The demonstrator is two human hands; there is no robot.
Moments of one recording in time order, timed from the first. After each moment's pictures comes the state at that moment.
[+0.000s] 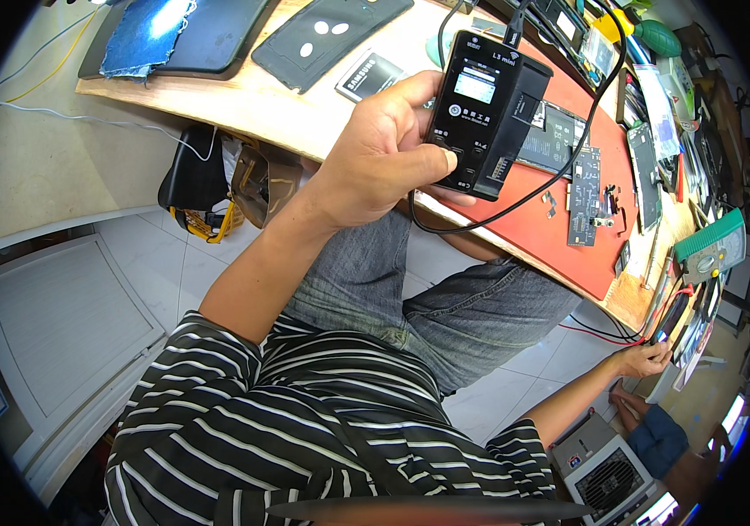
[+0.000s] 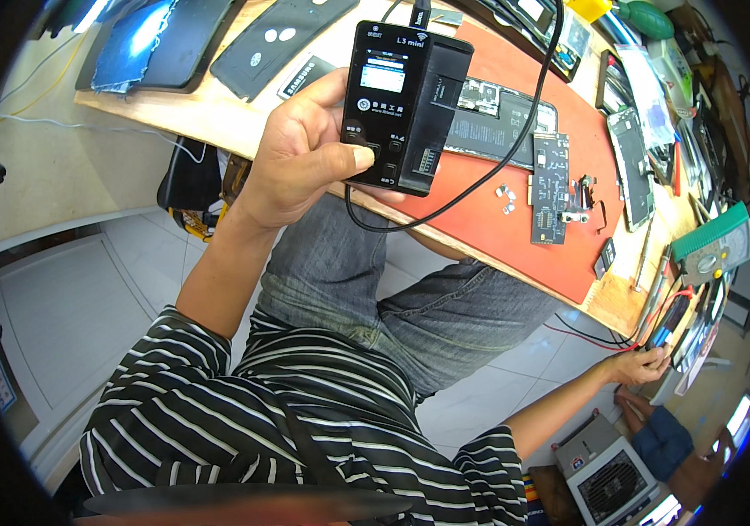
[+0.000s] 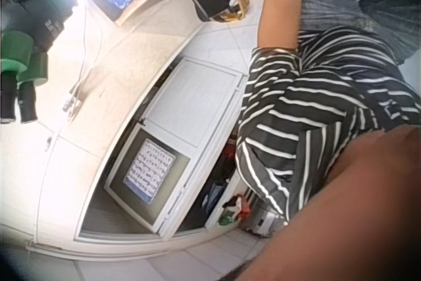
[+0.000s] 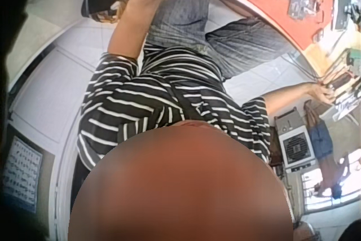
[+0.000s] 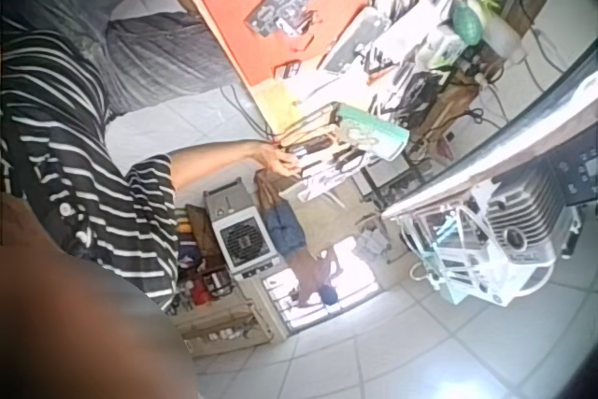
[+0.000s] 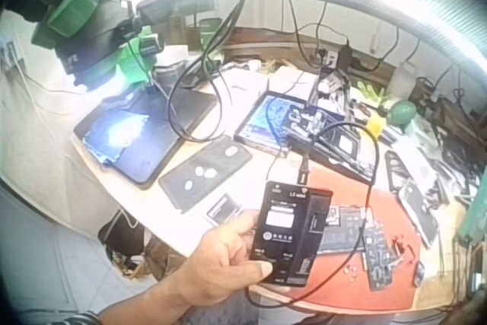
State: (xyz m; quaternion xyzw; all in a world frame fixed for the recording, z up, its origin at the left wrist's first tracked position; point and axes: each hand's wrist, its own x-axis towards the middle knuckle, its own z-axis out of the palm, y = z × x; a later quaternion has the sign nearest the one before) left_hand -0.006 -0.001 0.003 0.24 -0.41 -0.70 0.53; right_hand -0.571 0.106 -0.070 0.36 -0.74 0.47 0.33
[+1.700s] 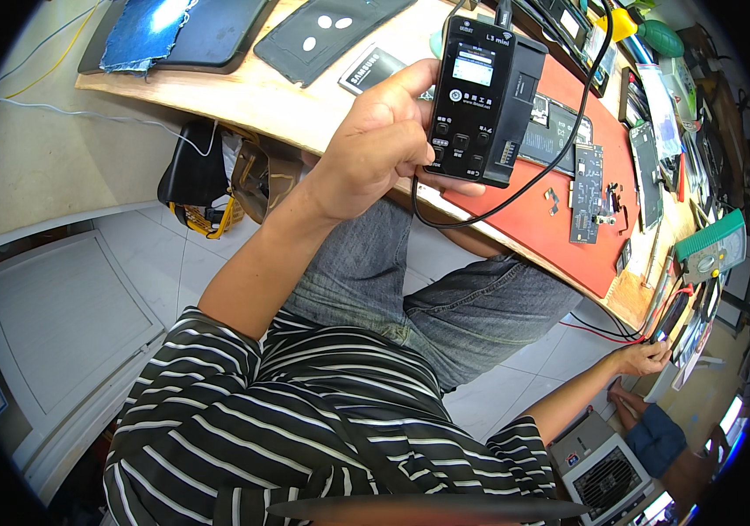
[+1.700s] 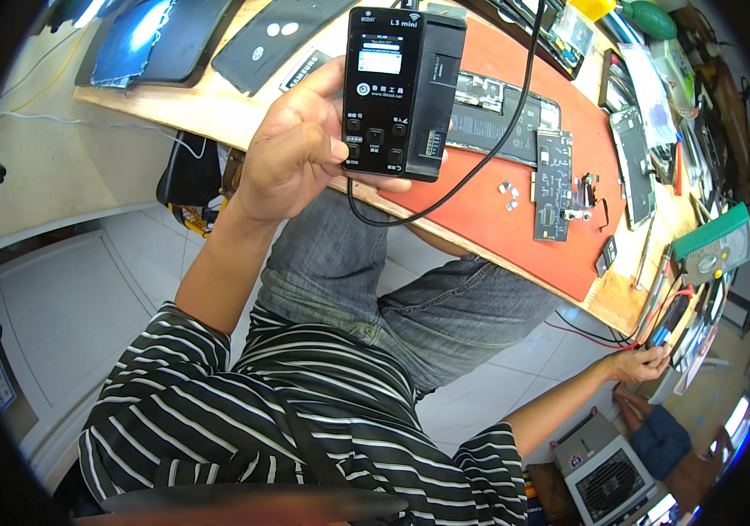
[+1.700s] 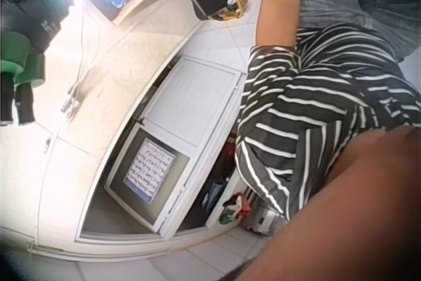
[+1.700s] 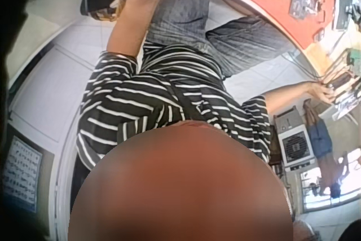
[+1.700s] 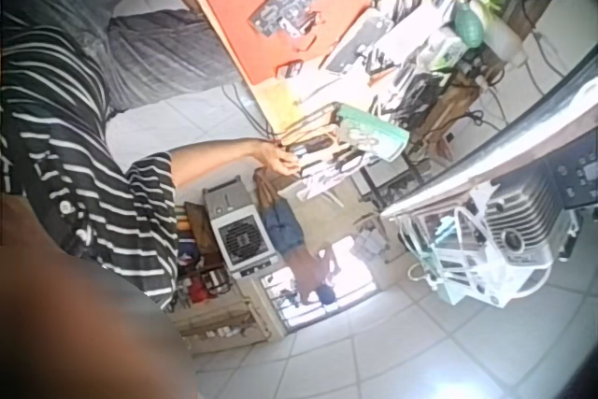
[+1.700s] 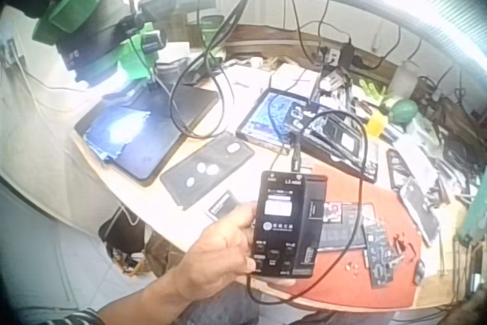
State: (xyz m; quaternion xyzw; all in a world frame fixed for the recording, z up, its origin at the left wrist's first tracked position) left_hand -0.001 -0.003 -0.001 0.18 -0.36 -0.74 0.54; right_hand -0.562 0.104 -0.065 0.35 -0.76 0.46 0.31
